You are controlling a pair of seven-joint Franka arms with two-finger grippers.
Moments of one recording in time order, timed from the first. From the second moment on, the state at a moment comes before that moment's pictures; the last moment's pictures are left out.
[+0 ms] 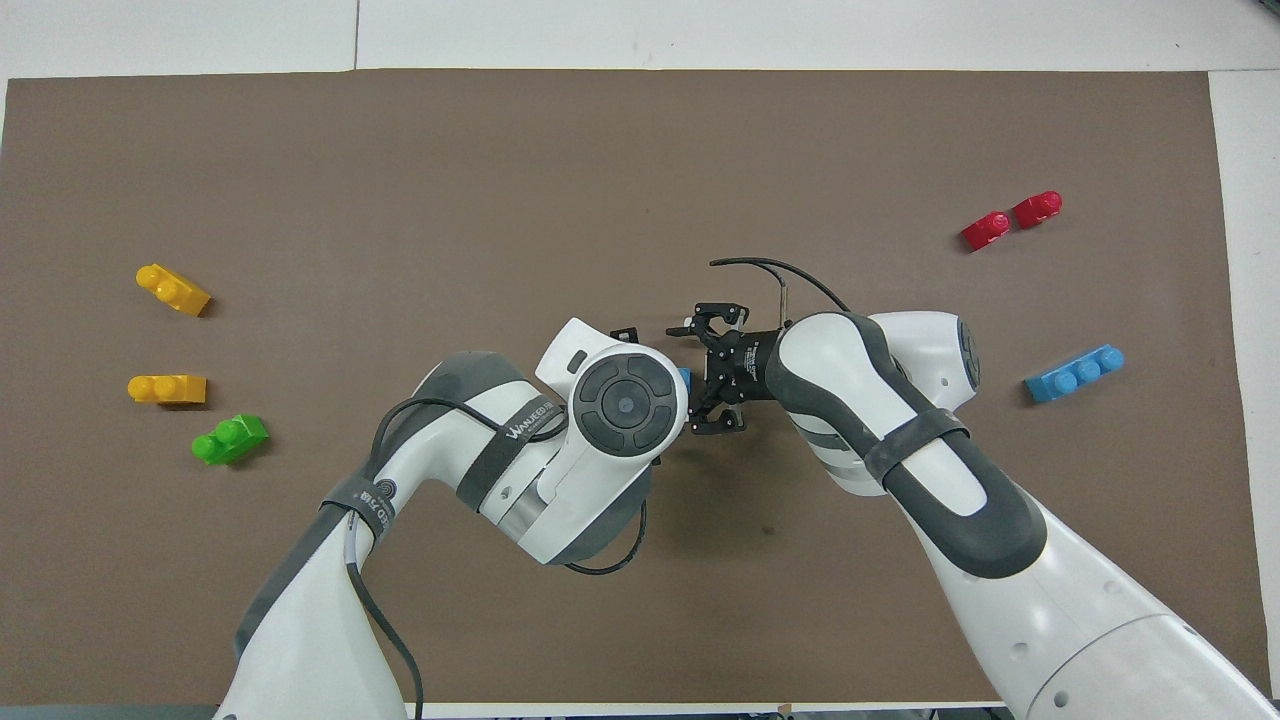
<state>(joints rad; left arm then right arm) -0.77 0.30 0.00 -1.90 0.05 2.30 -2.47 0.40 0.37 0.02 -2.08 1.35 2.39 0.97</state>
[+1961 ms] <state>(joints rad) -0.77 0.30 0.02 -1.90 0.10 2.35 -2.46 0.40 0.37 0.02 -2.10 1.35 2.42 0.97</state>
